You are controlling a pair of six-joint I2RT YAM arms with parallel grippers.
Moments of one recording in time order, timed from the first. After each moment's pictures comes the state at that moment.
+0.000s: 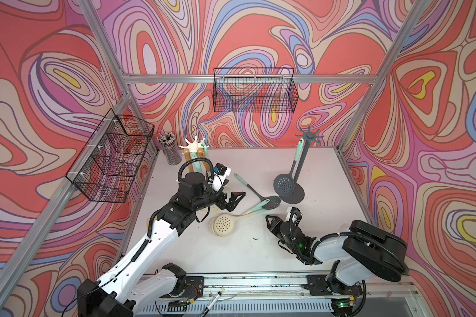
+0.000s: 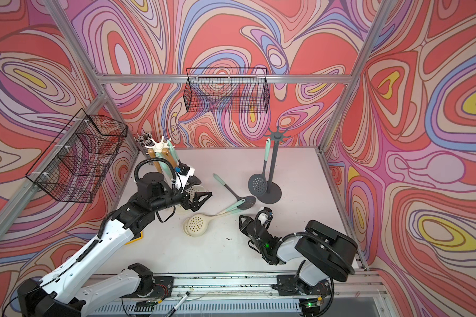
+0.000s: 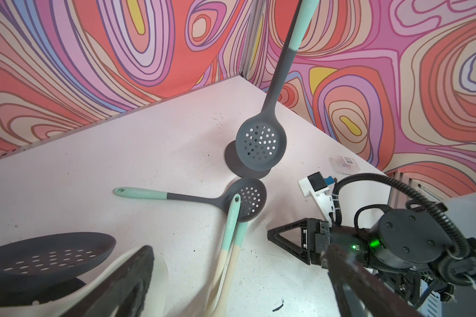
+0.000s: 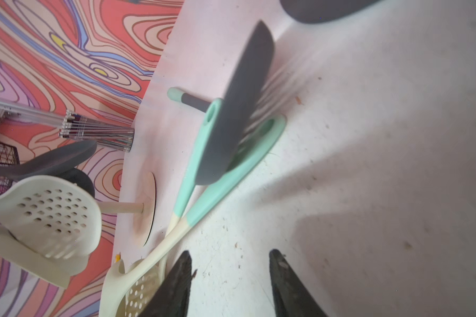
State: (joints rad) left arm -0.48 1.02 0.91 -0.26 0.41 -0.08; right arm 0.90 1.57 0.23 0.85 0.39 1.31
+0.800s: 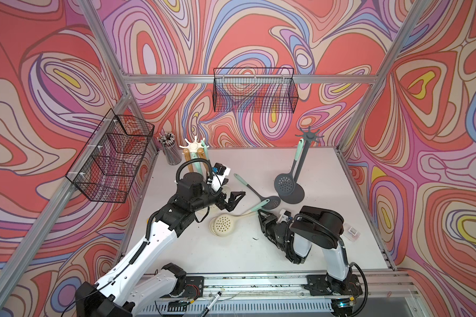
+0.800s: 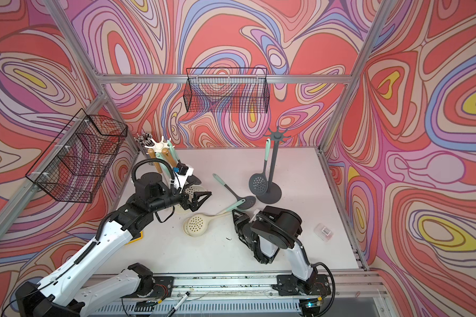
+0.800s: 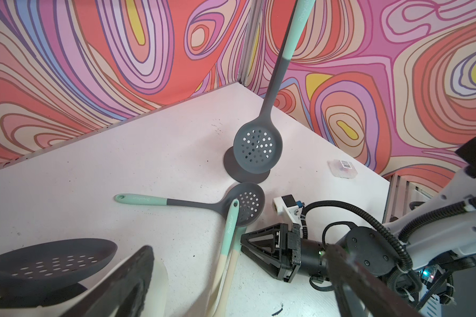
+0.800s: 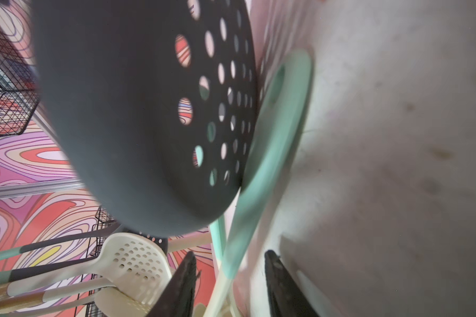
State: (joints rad) left arm -0.48 1.01 0.91 -0.25 0.41 -0.08; right arm 0.90 2.09 0.36 1.52 0.40 1.68
